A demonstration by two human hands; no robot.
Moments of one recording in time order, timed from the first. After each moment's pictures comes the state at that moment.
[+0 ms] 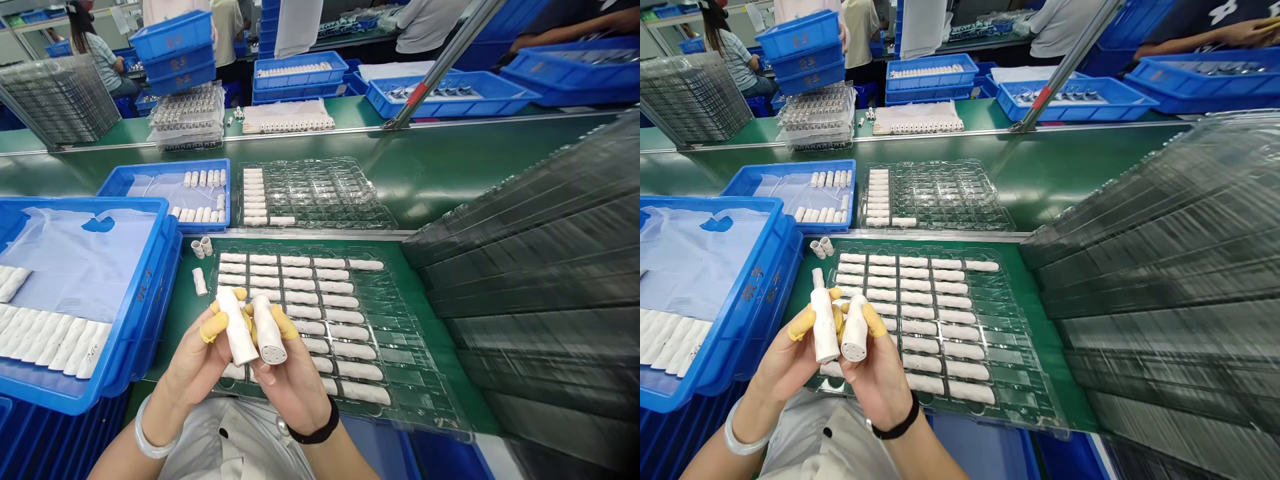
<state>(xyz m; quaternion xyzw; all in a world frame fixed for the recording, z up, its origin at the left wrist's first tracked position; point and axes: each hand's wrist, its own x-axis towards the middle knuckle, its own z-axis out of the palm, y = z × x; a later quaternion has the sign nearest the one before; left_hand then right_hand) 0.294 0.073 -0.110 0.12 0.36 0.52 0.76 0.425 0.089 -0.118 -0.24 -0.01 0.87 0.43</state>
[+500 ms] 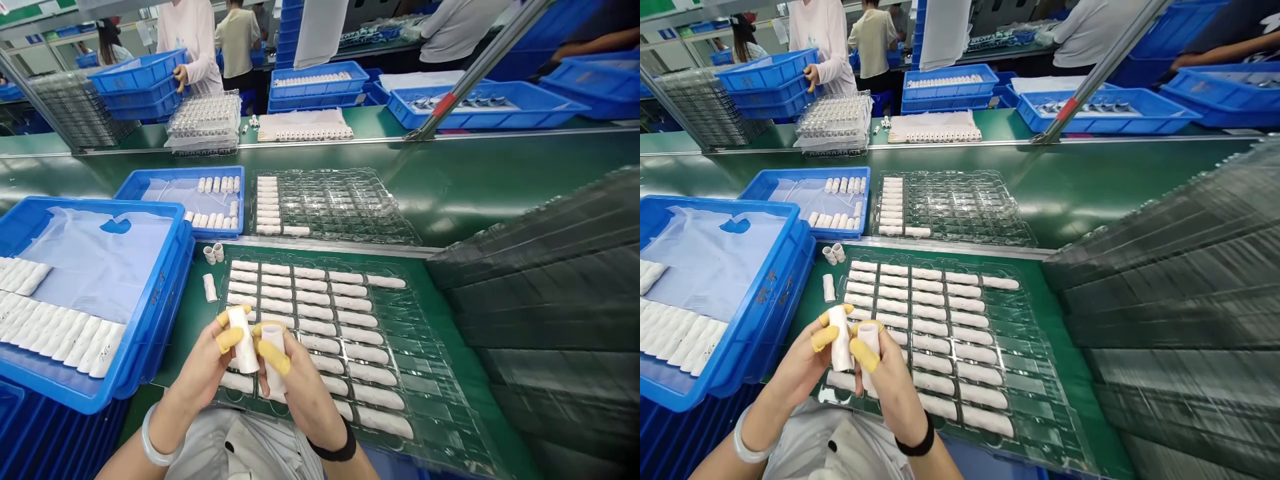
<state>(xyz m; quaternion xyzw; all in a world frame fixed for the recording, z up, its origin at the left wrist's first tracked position) 0.287 0.072 -0.133 0.18 0.46 0.52 0.70 0.432 0.089 -0.142 -0.38 -0.32 0.78 0.38</state>
